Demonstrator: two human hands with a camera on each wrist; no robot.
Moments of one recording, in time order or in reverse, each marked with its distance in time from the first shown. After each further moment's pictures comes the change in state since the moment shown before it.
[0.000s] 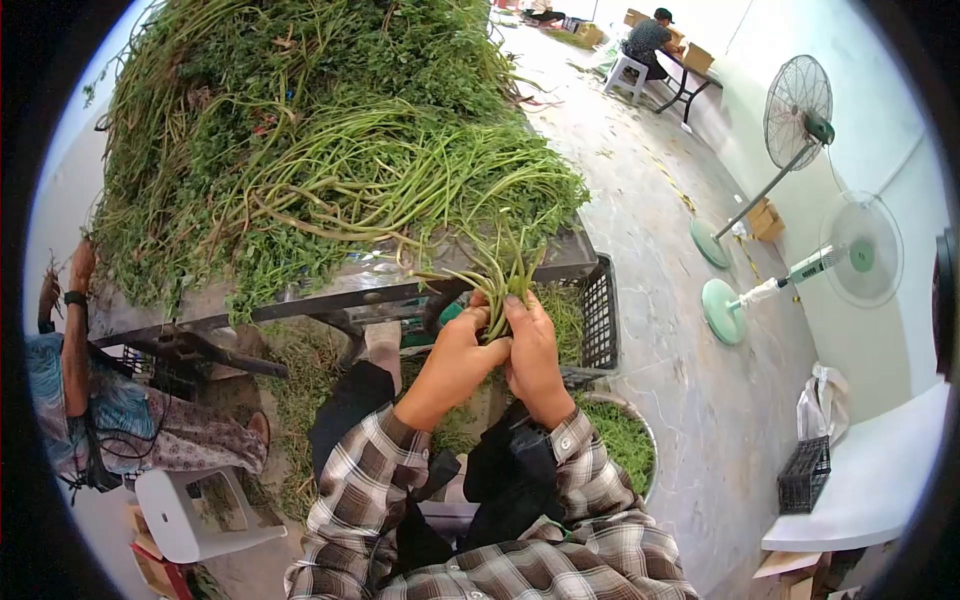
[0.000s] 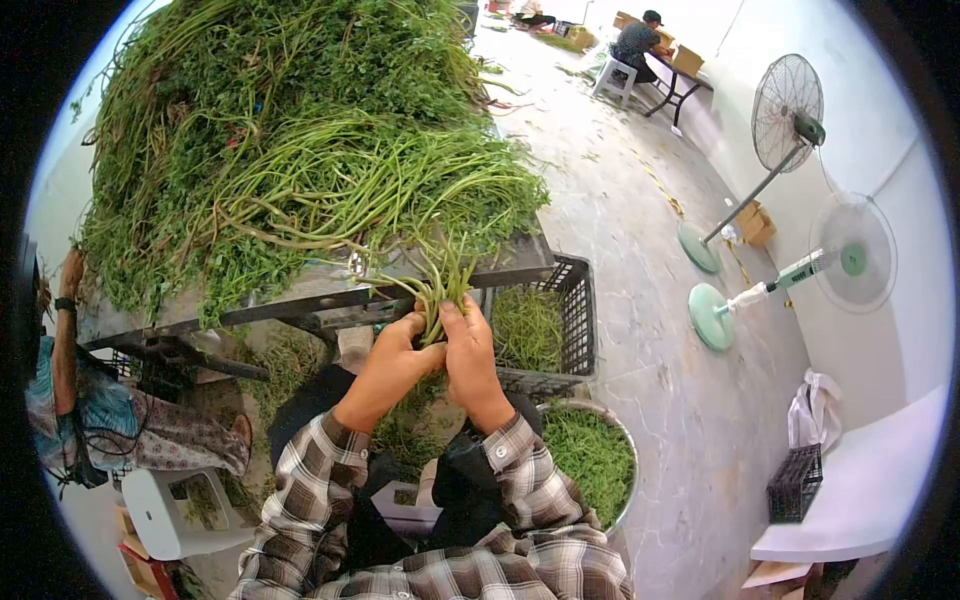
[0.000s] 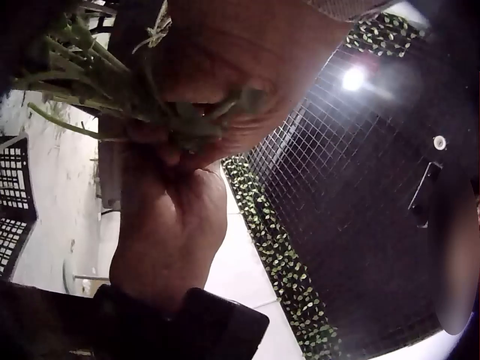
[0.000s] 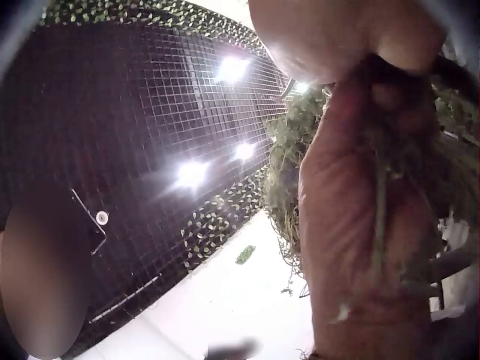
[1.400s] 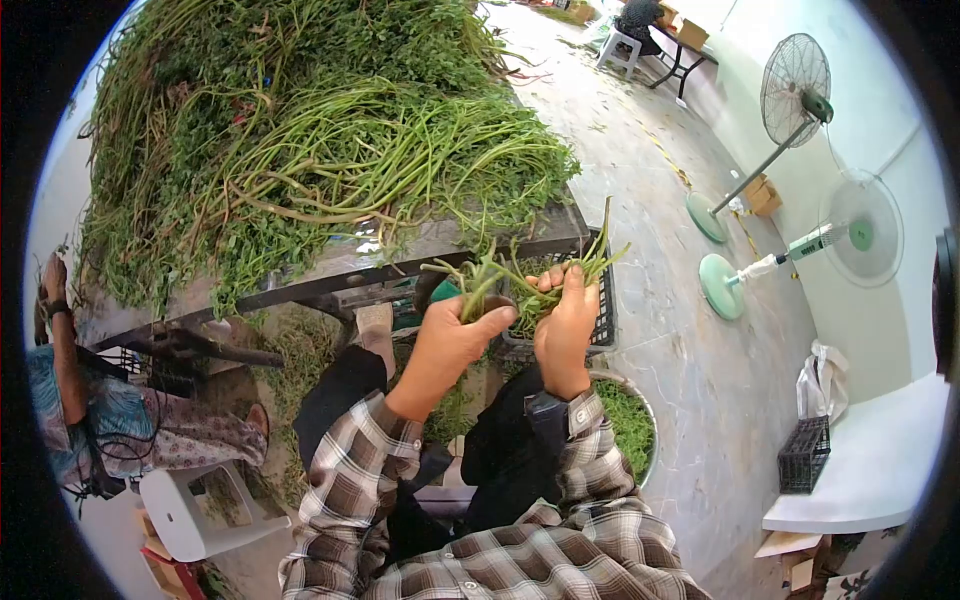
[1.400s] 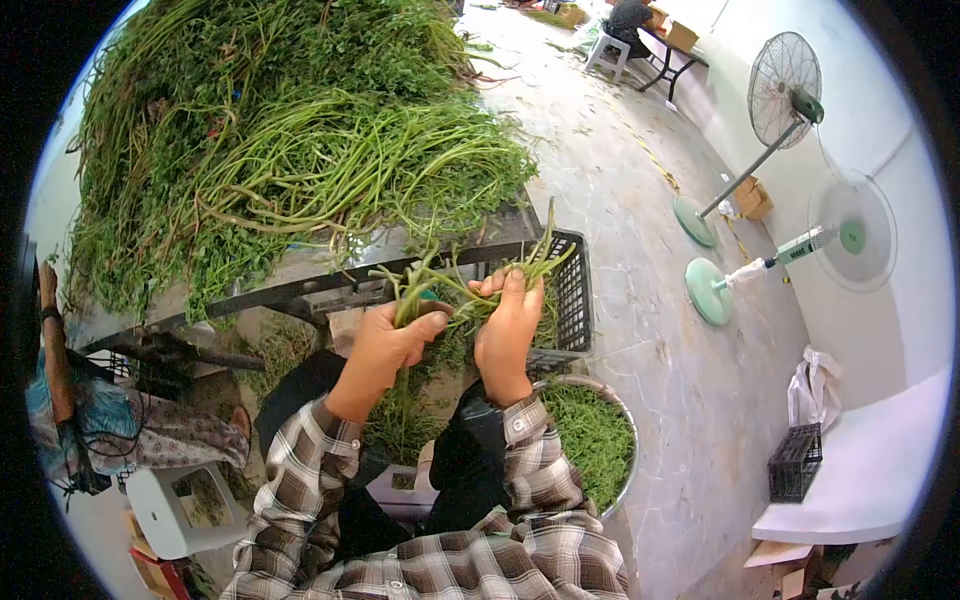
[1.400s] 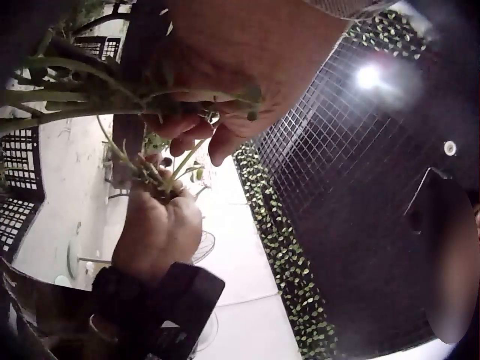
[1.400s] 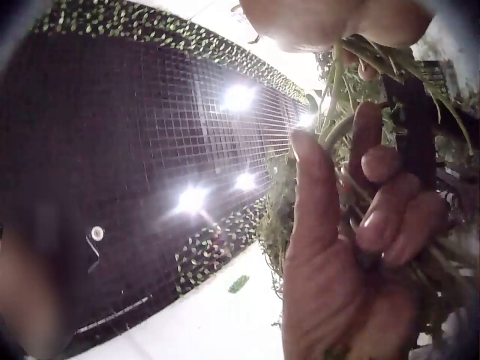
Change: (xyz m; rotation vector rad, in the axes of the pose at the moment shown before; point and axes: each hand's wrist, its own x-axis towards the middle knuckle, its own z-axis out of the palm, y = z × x) left_hand -0.003 0.002 0.008 -0.355 0.006 -0.200; right_hand 0.010 -0.006 -0.038 0.134 0.316 -0.370
